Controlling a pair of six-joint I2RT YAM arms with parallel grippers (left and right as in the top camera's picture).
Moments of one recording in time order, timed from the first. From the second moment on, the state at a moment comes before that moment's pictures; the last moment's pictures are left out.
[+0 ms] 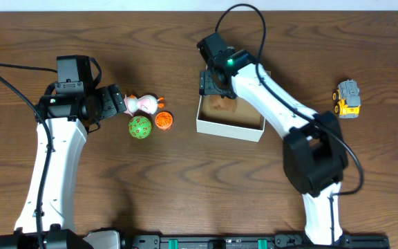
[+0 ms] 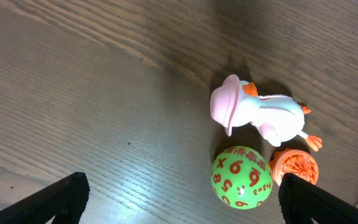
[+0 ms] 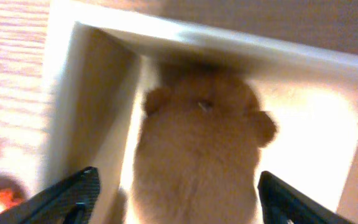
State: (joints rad) left arm 0.07 1.43 1.19 -0.87 -0.08 -0.27; right arm 0.55 2.14 1.80 -0.87 0.13 0.56
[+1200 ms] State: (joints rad) left arm 0.07 1.43 1.19 -0.87 -0.08 -0.27; right arm -0.31 1.96 1.63 -0.92 0.05 0.01
